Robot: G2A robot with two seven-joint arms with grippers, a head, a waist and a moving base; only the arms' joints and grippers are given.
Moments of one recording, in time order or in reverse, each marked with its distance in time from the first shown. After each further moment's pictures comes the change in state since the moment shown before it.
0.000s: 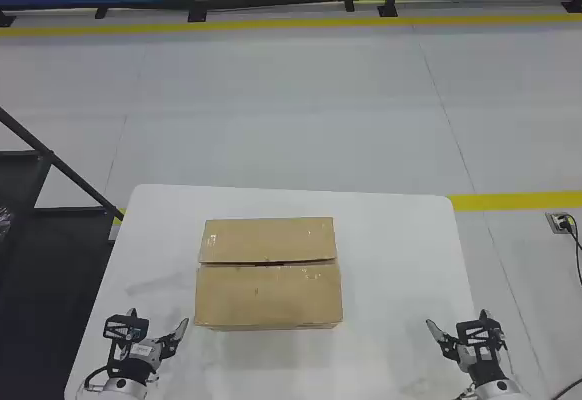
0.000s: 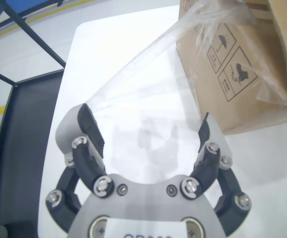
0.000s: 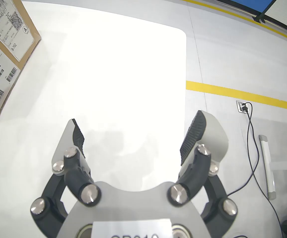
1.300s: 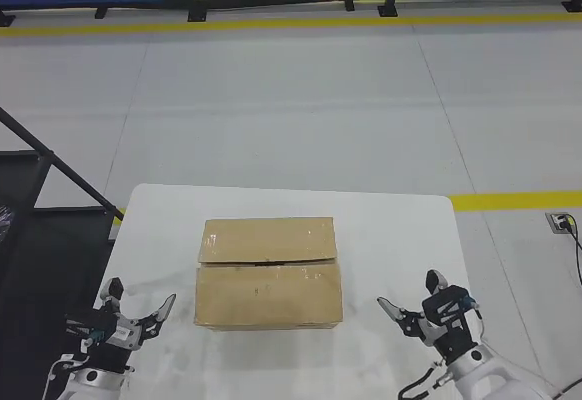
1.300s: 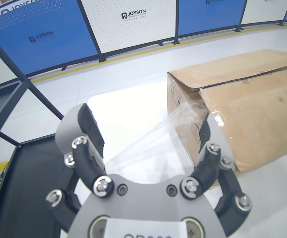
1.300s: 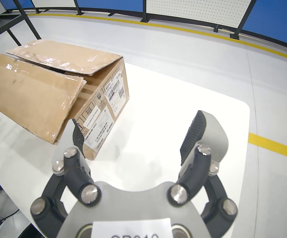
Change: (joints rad) left arm -0.025 0.010 -0.116 -0.043 -0.004 -0.186 0.287; right arm 0.125 -0.001 -0.082 -0.242 0.098 -0.223 0.170
